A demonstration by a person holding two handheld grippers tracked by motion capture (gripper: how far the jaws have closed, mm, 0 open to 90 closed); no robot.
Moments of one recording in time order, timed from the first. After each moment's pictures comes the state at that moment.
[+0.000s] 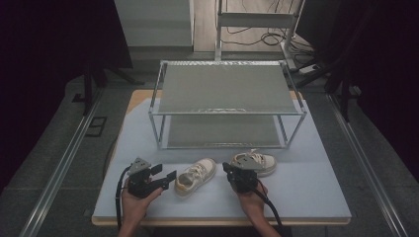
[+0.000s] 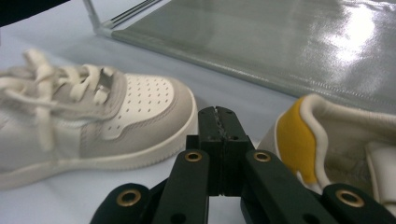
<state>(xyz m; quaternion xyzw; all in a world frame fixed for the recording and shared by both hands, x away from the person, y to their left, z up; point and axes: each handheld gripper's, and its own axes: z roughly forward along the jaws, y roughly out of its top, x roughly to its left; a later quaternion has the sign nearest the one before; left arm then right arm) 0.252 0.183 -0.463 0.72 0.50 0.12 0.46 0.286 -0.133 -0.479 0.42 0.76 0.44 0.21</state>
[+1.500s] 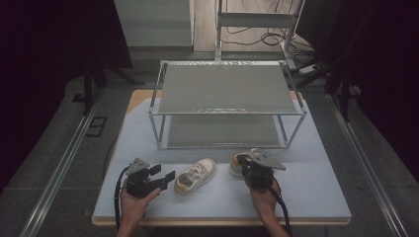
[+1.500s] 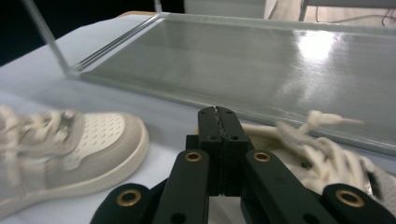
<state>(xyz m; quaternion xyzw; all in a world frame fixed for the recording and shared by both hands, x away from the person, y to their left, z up) 0.253 0.187 -0.466 0.72 0.50 0.12 0.46 0.286 -0.170 -0.457 0.47 0.71 0.47 0.24</state>
